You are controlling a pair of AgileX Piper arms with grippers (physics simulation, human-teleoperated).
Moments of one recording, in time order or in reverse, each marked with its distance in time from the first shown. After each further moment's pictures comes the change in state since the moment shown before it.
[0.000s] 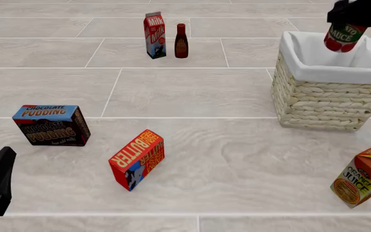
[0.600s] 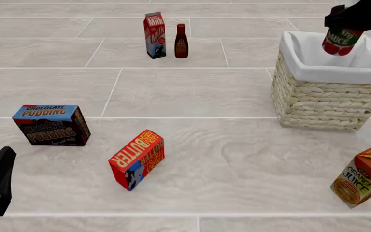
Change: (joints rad) left arm 0.000 0.000 0.000 0.000 0.000; right arm -0.014 0.072 -0.045 -0.004 0.001
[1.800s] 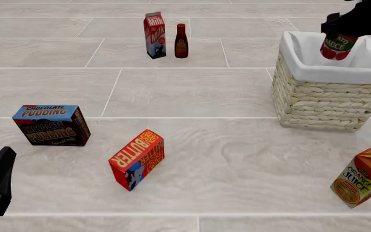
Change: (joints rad) left arm 0.000 0.000 0.000 0.000 0.000; right arm -0.018 0.108 -0.077 0.005 -0.016
